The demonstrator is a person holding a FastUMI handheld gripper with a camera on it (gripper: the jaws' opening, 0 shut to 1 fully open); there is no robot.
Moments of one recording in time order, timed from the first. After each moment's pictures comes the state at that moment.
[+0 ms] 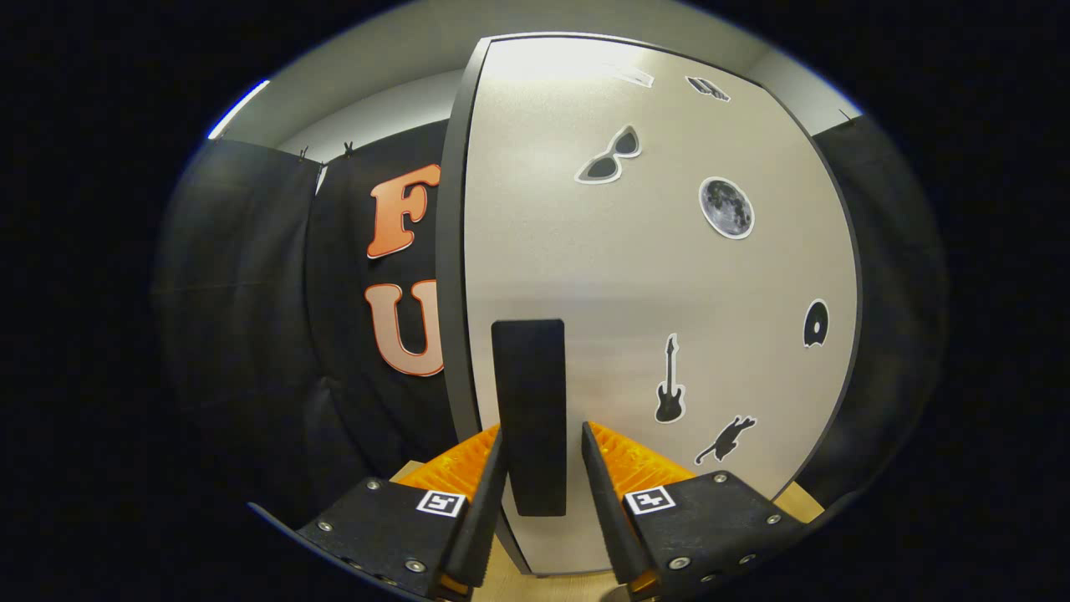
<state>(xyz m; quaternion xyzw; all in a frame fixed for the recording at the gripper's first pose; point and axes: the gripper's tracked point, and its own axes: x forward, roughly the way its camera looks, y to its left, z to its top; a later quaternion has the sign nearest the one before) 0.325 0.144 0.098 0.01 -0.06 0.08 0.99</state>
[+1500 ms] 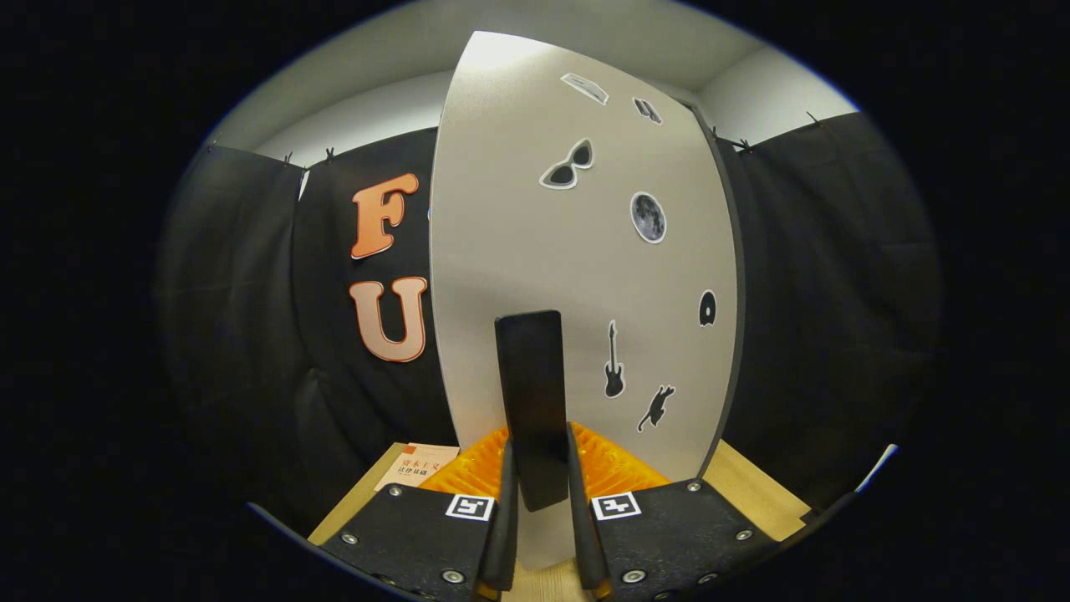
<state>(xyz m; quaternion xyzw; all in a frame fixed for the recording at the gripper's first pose) 0.235 0.091 0.079 0.03 -0.05 0.03 1.00</state>
